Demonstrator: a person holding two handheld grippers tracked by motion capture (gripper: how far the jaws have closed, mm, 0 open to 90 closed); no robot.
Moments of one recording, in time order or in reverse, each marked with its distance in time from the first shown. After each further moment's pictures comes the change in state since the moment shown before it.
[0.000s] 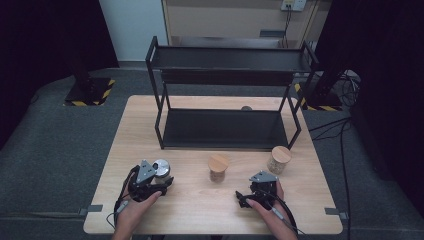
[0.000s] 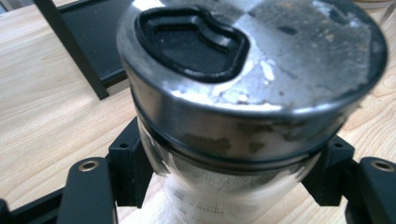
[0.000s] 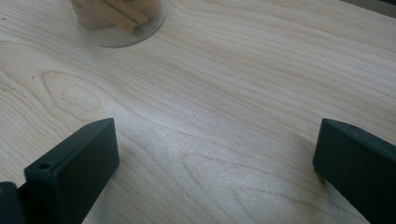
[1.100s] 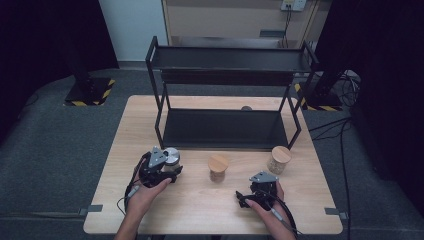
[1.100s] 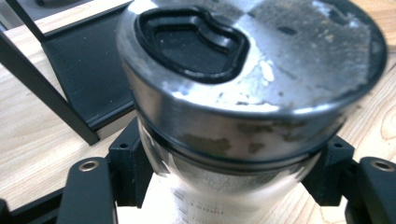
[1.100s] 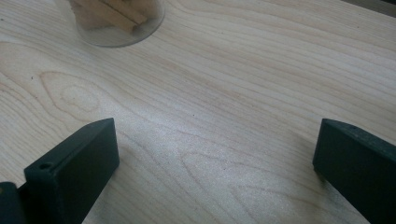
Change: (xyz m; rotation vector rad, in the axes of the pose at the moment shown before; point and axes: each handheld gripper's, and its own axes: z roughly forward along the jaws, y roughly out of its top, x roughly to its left) left arm 0.004 0.039 0.027 0.005 -0.019 0.014; right arm 0.001 0.000 0.000 0.000 -0.004 0.003
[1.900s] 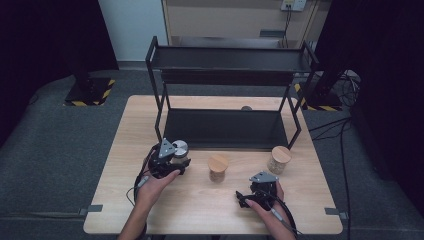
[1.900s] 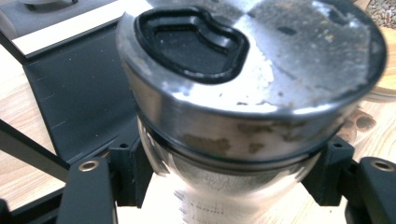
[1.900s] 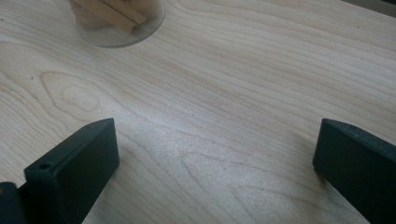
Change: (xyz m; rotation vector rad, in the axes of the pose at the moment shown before) left arm 0.002 0.023 0.023 0.000 -0.017 0.009; right arm 0.000 0.000 0.000 0.000 0.000 0.001
